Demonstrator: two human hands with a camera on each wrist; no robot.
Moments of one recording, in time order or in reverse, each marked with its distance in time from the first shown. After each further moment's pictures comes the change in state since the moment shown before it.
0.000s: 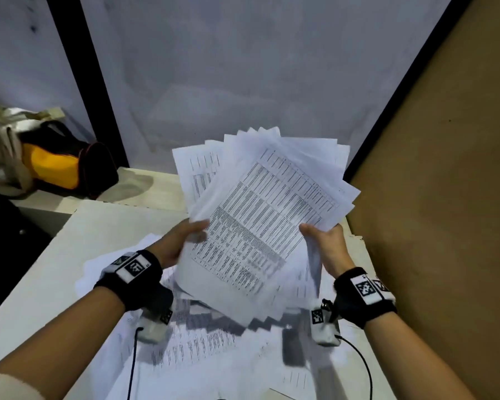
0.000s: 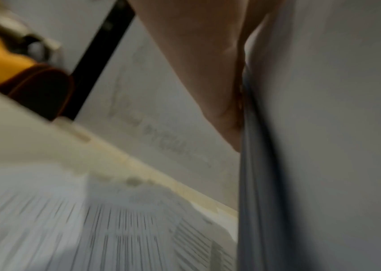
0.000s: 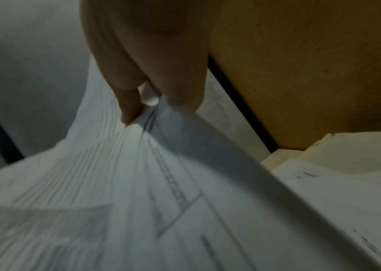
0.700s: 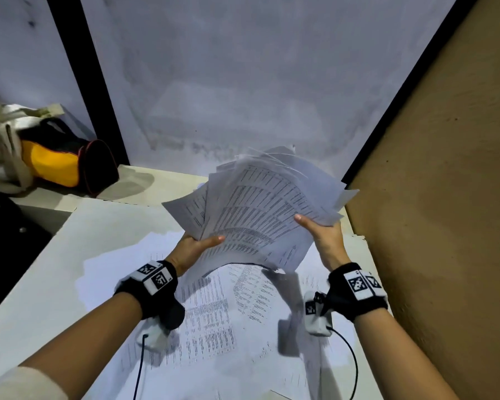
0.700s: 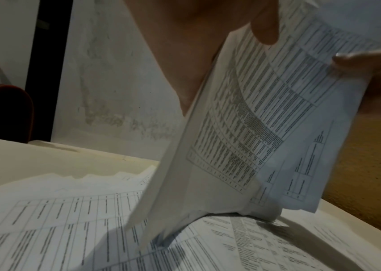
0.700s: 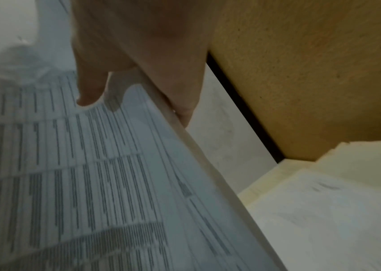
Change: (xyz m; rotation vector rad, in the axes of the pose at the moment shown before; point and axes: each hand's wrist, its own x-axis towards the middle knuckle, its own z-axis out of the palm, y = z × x) left_hand 0.015 -0.036 0.009 0.182 0.134 0.147; right_hand 0.010 -0.003 0.012 0.076 -0.068 -0.130
